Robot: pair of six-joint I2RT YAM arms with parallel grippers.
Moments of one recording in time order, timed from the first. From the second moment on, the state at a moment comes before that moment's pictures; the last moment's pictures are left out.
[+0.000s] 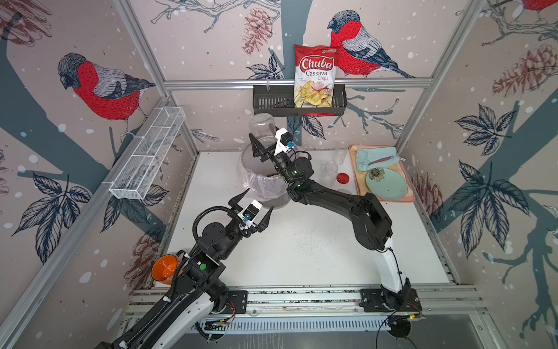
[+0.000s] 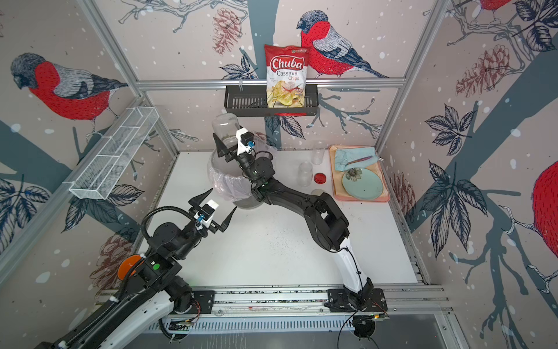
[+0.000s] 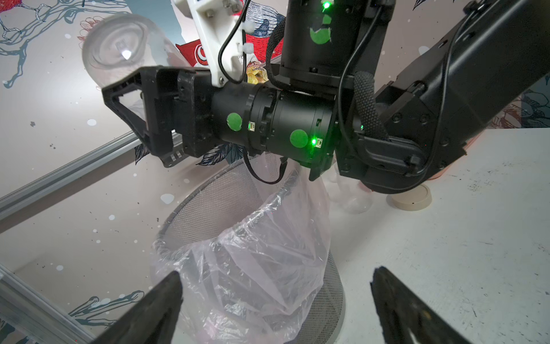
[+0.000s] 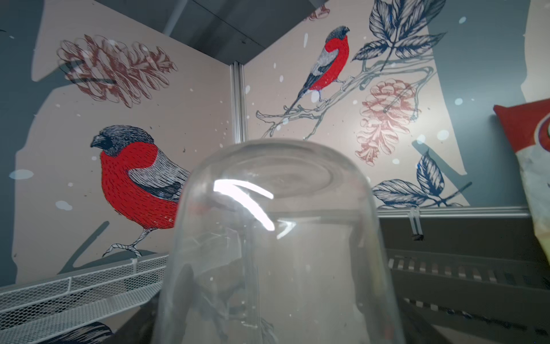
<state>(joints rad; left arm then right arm) -0.61 0.53 0.43 0.17 -0.03 0.45 0.90 2.18 1.77 1.08 0.07 -0.03</state>
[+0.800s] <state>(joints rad) -0.61 0.53 0.42 0.17 -0.03 0.44 0.86 2.31 1.97 1.07 0.10 0.03</state>
